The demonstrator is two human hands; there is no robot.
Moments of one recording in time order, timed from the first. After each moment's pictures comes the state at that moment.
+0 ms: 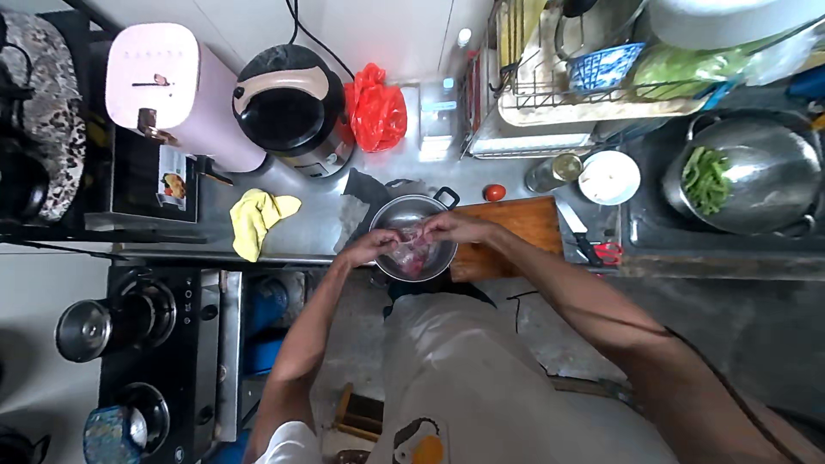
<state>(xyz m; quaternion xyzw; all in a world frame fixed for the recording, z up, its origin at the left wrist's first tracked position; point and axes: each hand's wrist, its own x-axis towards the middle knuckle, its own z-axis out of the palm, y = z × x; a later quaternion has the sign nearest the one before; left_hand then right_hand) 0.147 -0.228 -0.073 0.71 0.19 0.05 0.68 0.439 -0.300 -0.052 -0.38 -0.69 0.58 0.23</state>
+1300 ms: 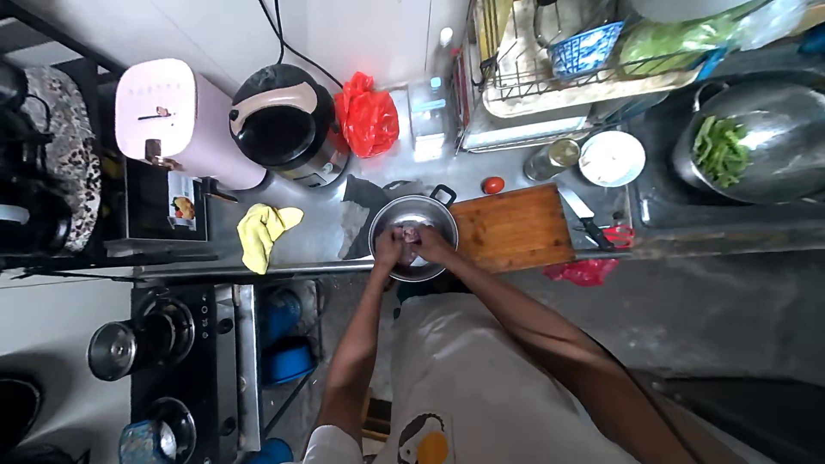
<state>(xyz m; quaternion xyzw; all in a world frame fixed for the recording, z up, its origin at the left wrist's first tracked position) 0.202 -0.283 -0.083 0.67 0.57 0.05 0.48 0.352 -0.333 -0.103 -0.72 -0.47 0.48 0.17</state>
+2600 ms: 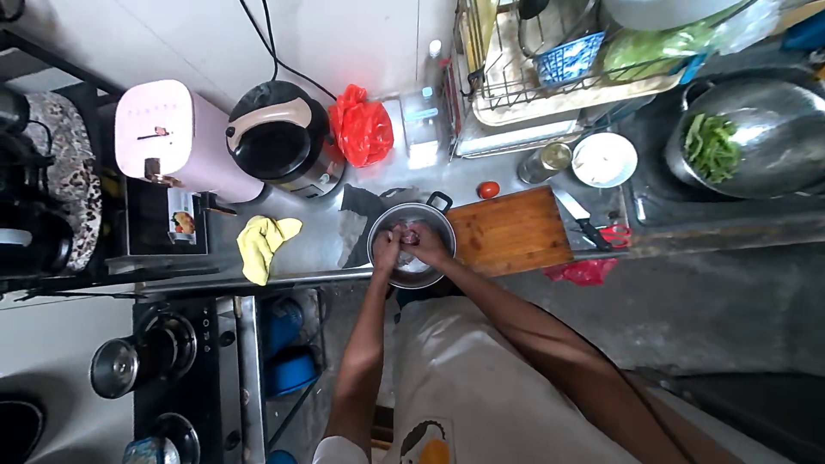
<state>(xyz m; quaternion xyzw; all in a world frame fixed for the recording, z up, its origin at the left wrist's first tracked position) 0.210 -0.275 -0.093 0.57 0.63 0.08 0.53 0.349 -0.328 -0.111 -0.73 -0.38 0.49 0.30</state>
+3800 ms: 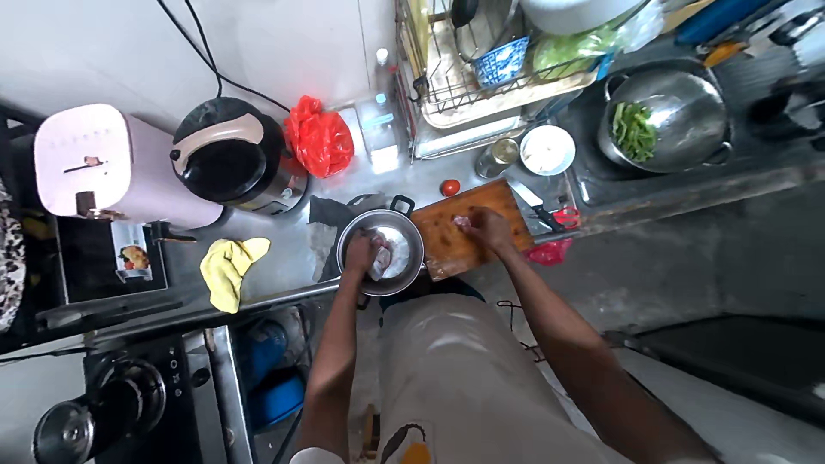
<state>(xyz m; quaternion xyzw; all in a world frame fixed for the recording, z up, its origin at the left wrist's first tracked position) 0.221 -0.242 -0.118 0.82 0.44 -0.06 0.35 0.537 -0.435 -0.108 -0.87 -0.35 0.30 0.19</state>
